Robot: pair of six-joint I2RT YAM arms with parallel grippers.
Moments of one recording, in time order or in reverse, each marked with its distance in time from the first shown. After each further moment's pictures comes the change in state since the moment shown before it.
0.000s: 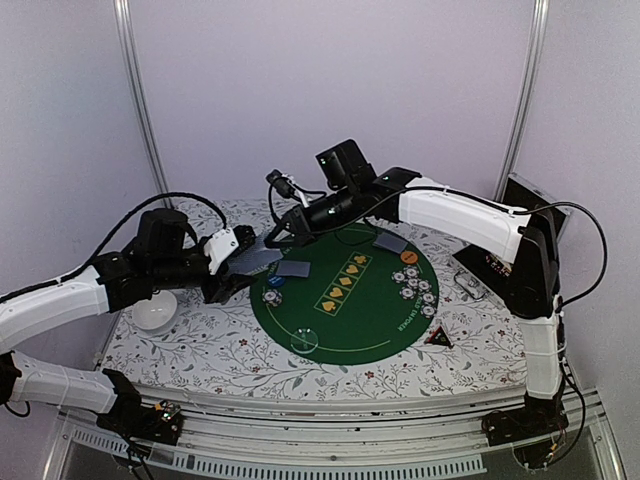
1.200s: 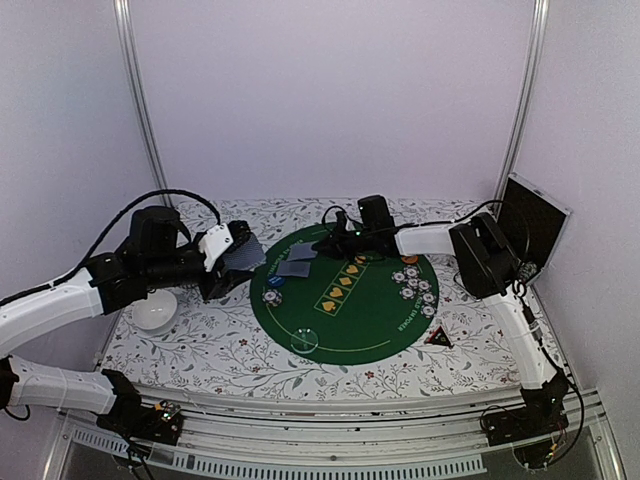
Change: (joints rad) left arm 0.000 -0.041 0.000 0.015 -0.001 0.001; right arm -0.283 0.403 -0.116 0.640 0.010 0.750
